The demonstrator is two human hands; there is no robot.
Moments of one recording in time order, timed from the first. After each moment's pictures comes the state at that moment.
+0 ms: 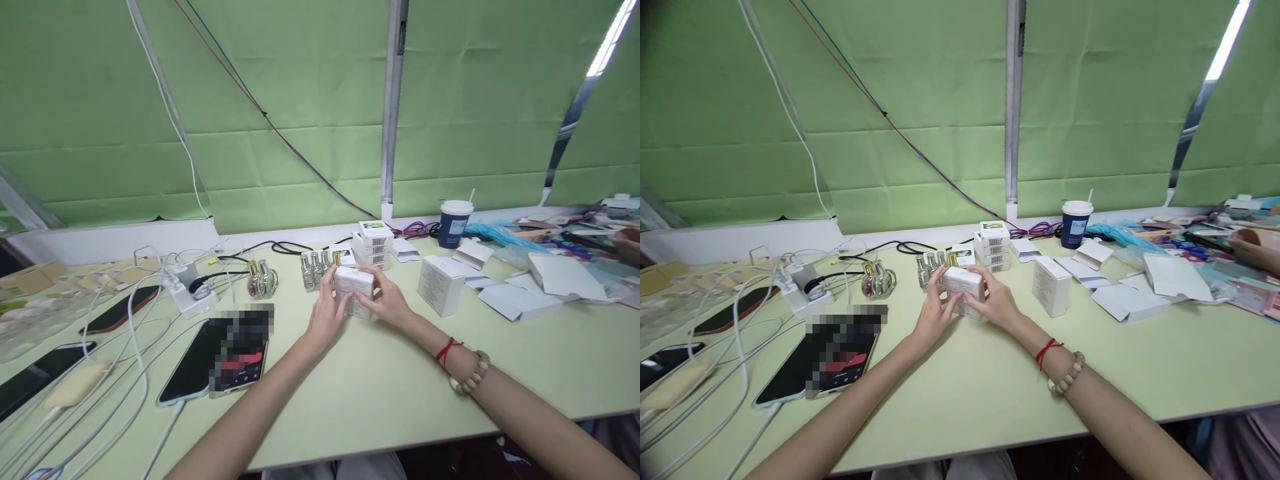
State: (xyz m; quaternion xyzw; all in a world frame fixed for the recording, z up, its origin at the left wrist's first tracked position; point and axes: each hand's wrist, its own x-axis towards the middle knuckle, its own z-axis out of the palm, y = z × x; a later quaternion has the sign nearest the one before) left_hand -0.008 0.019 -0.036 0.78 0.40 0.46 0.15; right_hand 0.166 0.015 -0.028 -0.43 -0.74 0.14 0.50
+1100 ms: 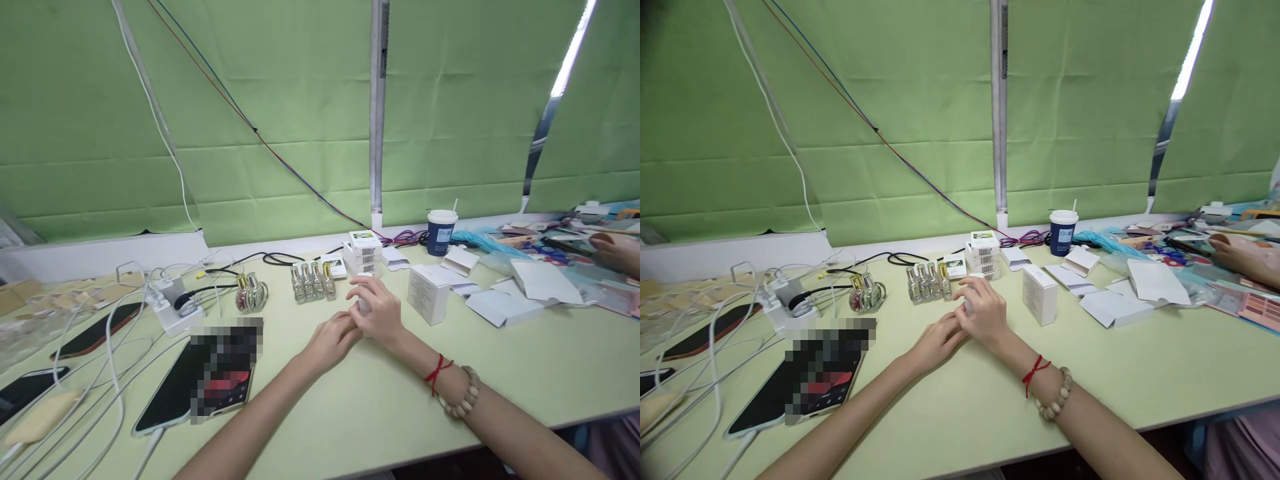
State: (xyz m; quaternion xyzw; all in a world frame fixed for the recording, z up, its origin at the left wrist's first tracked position) left_hand 0.001 -0.002 -0.025 0.89 0.36 0.23 0.16; right_hand 0.151 -0.003 -0.012 -0.44 -0.71 -0.15 0.54
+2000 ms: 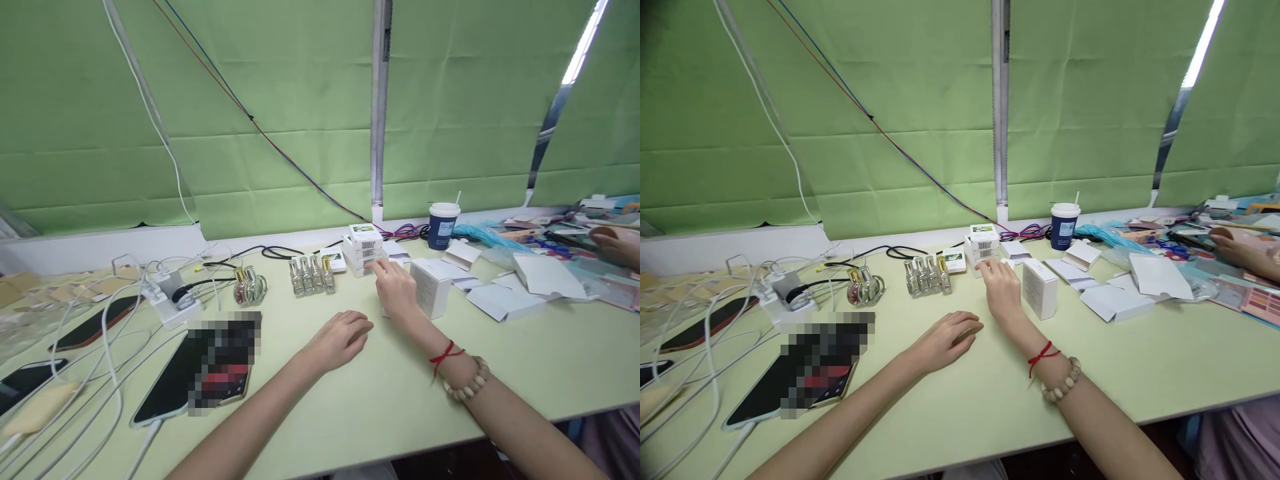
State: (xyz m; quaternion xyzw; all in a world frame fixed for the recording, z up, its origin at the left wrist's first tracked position) left_hand 0.006 -0.006 -0.030 0.94 0.25 0.21 0.08; right_hand 0.184 0.016 -0.003 -0.56 -0.68 -0.28 0.38
